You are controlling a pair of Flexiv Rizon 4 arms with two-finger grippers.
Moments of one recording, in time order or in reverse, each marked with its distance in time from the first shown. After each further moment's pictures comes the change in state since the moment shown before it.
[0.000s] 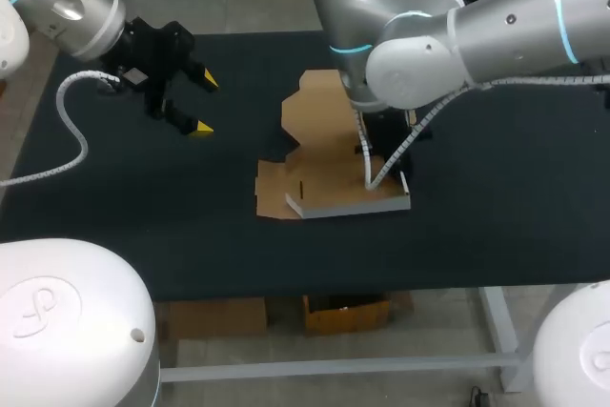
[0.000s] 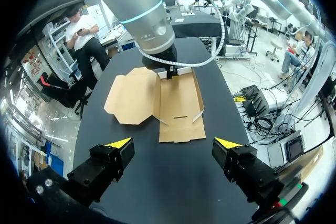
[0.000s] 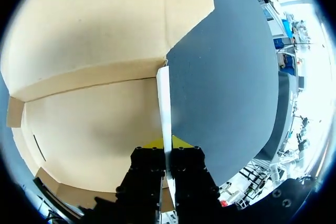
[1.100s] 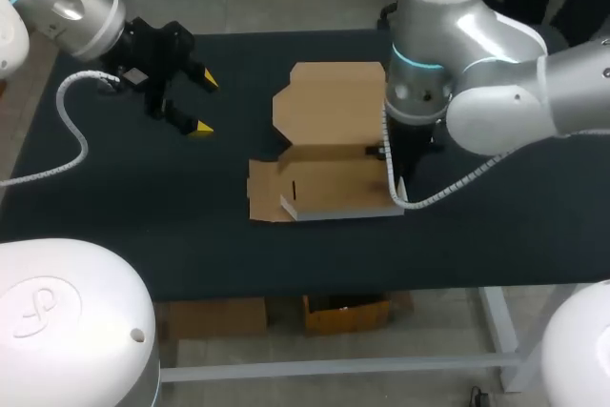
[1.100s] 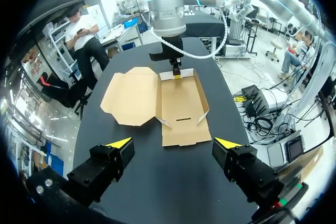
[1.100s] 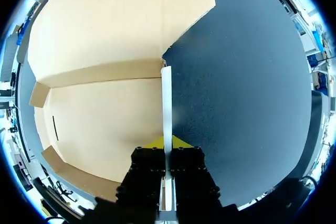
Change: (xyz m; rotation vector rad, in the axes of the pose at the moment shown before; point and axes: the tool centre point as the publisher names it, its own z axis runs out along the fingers) left arm 0.000 0.000 0.000 0.000 0.000 0.000; right arm 0.014 -0.004 0.005 -0.143 0.366 -0.127
